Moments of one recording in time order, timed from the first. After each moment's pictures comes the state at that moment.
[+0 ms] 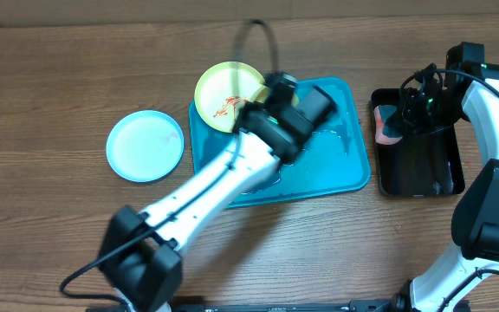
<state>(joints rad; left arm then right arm) -0.72 1.83 1.63 -0.99 -0.74 -0.37 -0.21 1.94 1.57 -1.09 -0.46 0.15</state>
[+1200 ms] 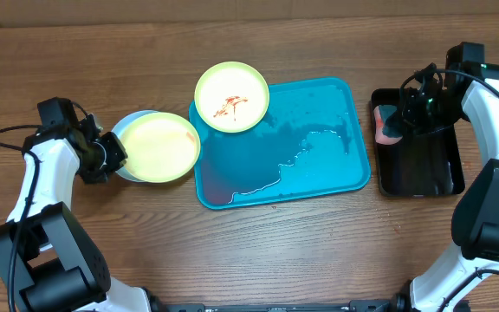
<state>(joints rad) 0.38 1.73 1.15 -0.77 0.24 -0.20 -0.21 1.94 1.57 -1.09 -0.46 0.15</state>
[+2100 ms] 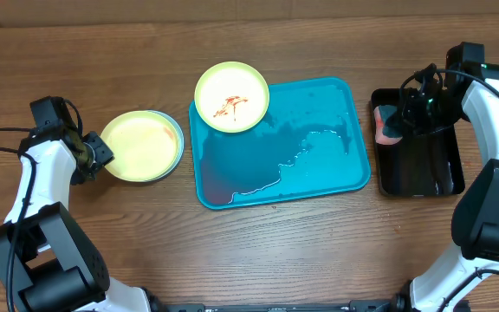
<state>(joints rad) 0.40 1.73 1.15 -0.69 -0.01 -0.31 -0.21 1.94 1.57 -1.09 -0.46 0.15</state>
